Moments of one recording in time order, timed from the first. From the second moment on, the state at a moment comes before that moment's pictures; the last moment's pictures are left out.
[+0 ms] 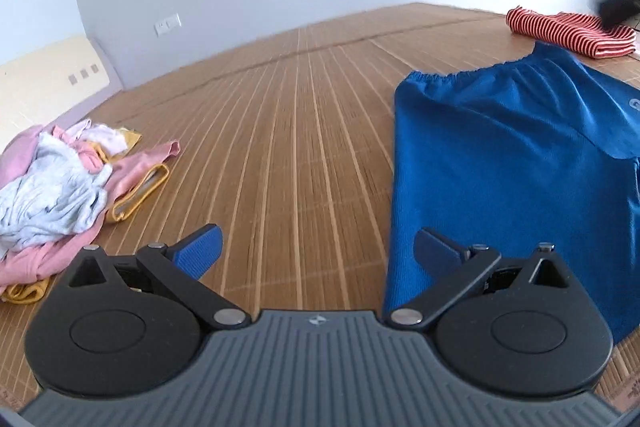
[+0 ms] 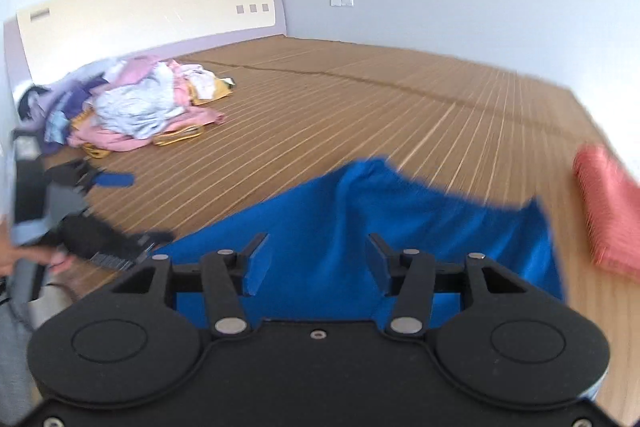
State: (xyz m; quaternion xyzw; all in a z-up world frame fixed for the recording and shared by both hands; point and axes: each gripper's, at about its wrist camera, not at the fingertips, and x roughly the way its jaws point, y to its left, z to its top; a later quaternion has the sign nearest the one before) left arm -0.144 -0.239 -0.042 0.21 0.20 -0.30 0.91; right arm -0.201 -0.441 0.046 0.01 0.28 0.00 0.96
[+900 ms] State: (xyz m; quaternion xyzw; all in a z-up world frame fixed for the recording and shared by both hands) left arm -0.122 -0.290 -0.066 0.09 0.27 -0.47 0.84; right arm 0.053 -0.558 -0.028 -0.16 0.53 0.18 0.81
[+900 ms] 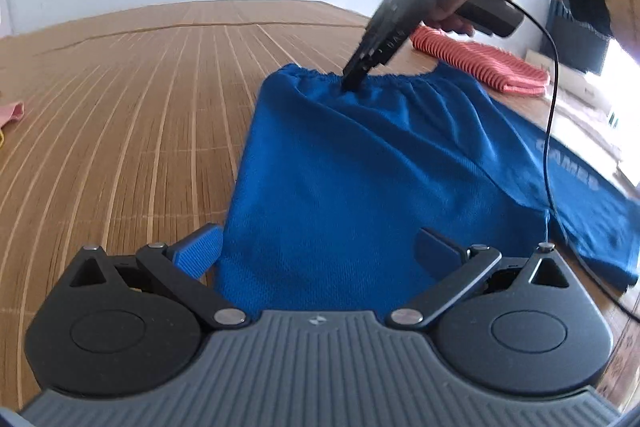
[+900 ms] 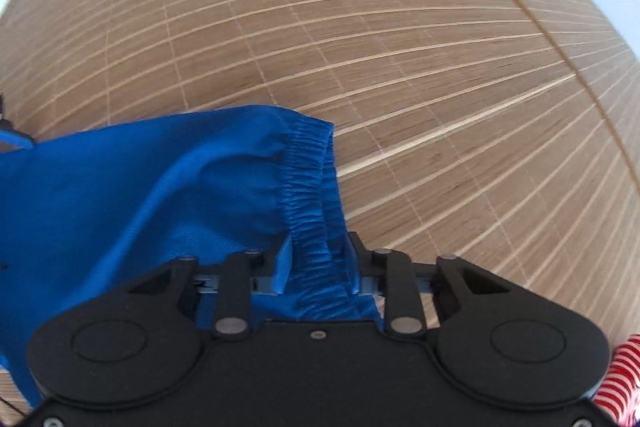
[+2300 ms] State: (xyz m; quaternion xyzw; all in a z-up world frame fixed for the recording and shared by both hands) left arm -0.144 -0.293 -0.071 0.13 0.27 -0.45 0.84; right arm 0.063 -0.562 -0.005 -0.18 0.48 0.14 0.85
